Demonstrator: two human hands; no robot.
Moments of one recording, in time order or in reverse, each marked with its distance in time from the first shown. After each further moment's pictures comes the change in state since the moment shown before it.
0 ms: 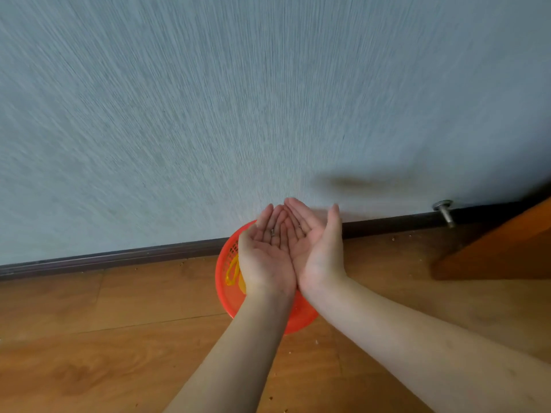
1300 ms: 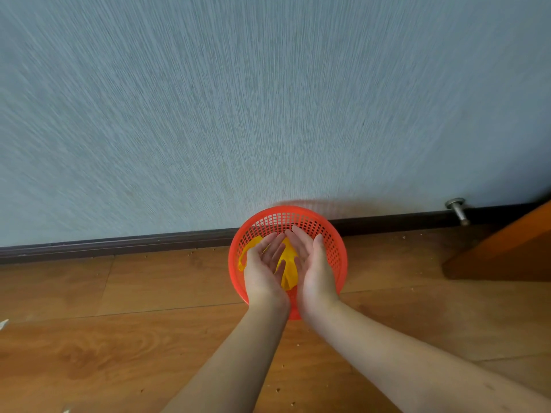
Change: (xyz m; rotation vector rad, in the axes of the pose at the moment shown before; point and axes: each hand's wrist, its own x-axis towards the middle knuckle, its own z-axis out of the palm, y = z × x) left_hand 0.015 0.003 -0.082 0.442 0.155 0.061; right_hand 0.013 0.078 -0.070 -0.423 -0.029 -0.072
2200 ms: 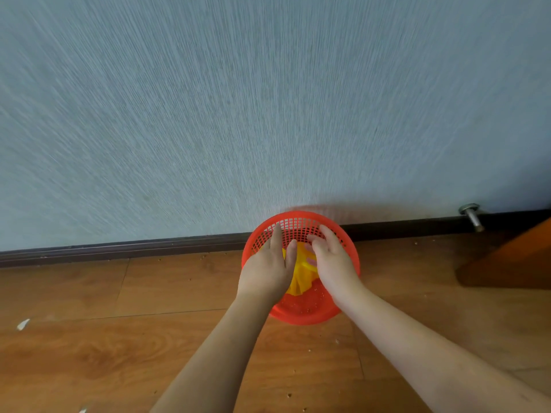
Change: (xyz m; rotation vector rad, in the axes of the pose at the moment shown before) left_hand 0.030 0.031 -0.023 1.713 -0.281 0.670; right_hand 0.027 -0.017 -0.014 -0.694 0.017 -0.105
